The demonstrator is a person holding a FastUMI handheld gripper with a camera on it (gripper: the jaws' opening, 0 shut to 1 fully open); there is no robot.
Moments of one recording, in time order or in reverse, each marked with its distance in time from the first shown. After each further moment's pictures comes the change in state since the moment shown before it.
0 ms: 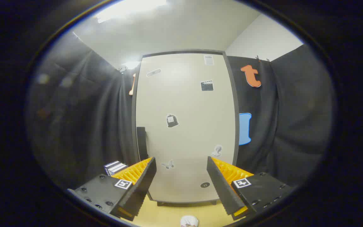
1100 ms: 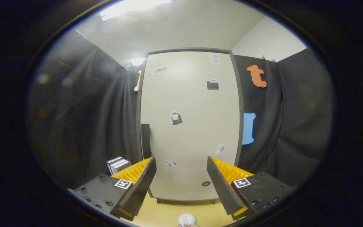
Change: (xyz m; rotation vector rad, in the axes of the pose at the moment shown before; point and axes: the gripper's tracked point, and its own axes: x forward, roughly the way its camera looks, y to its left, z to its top) arm -0.005 0.010 -0.003 -0.036 0.032 0.074
